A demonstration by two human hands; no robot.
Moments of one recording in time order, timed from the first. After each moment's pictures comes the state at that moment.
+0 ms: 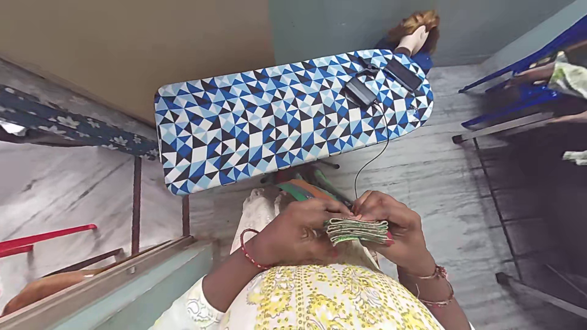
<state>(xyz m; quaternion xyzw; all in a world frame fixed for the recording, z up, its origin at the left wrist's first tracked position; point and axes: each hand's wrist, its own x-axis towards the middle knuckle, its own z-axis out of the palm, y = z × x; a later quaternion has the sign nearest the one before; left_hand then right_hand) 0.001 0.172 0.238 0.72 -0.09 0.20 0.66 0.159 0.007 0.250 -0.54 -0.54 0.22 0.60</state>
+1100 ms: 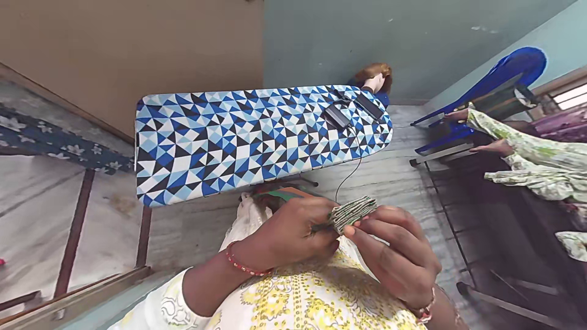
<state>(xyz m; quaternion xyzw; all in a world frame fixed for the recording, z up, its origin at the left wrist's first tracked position) -0.002 0.172 0.278 0.77 -0.11 0.26 0.57 0.116 -0.005 0.314 -0.63 -0.66 -0.17 0.37</state>
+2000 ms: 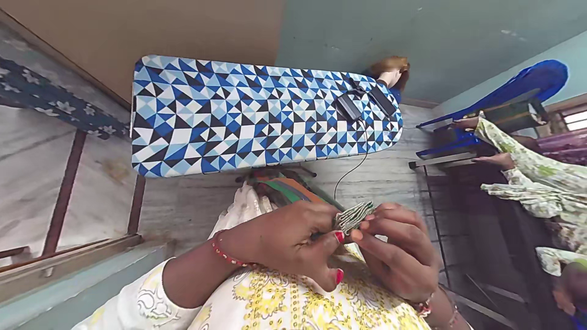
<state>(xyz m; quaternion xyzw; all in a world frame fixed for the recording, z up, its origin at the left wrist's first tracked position) -0.022 0.181 0.271 0.74 -0.19 0.17 0.62 0.118 0.000 0.308 -0.61 -0.69 -0.09 0.38</state>
